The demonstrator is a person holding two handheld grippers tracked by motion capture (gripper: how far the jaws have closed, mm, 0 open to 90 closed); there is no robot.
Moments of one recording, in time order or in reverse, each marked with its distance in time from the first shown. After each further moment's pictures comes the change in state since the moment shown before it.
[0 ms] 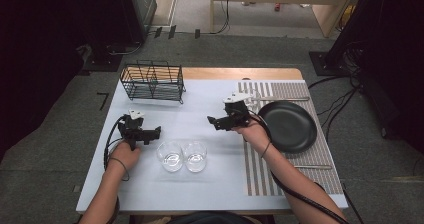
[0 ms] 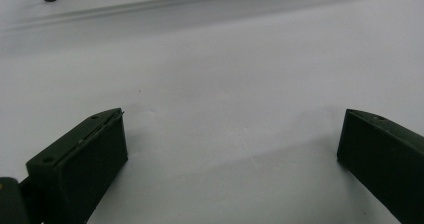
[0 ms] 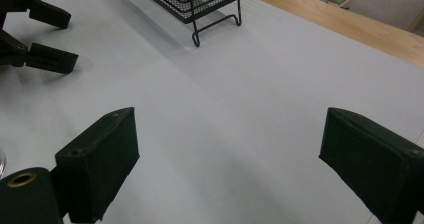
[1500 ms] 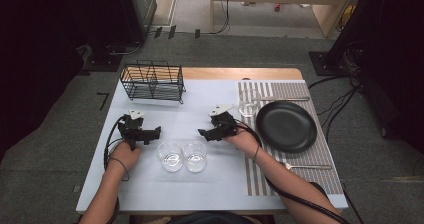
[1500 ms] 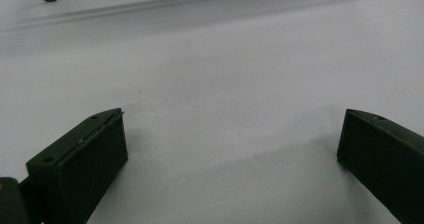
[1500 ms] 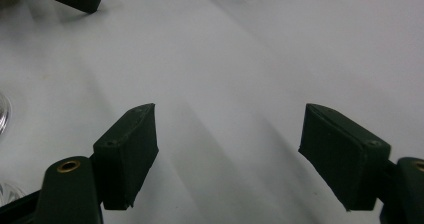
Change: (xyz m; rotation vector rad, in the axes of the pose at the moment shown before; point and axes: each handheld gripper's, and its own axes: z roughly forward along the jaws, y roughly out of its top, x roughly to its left) left arm 0.000 0.000 0.000 0.000 0.000 0.001; right arm 0.028 -0.022 0.038 0.099 0.075 -0.103
